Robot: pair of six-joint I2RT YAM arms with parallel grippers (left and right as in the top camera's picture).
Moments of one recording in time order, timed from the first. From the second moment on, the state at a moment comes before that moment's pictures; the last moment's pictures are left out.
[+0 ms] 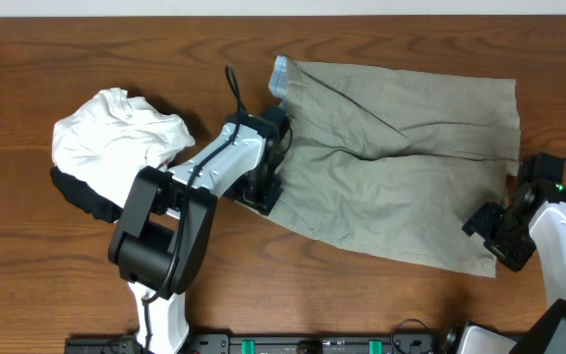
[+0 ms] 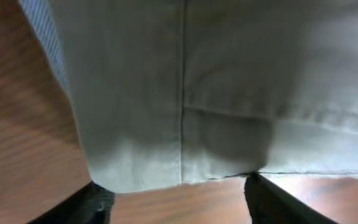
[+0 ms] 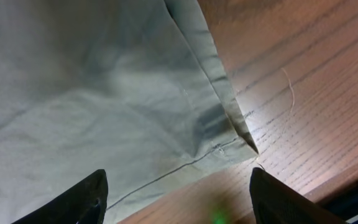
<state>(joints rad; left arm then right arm) -0.45 2.01 1.33 -1.07 0.00 0.01 -0.35 1.39 0.82 -1.00 0.05 0.45</state>
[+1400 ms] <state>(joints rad) -0.32 1.99 1.26 -1.02 0.06 -0.29 -0.35 1.39 0.58 -0.91 0.00 0.51</state>
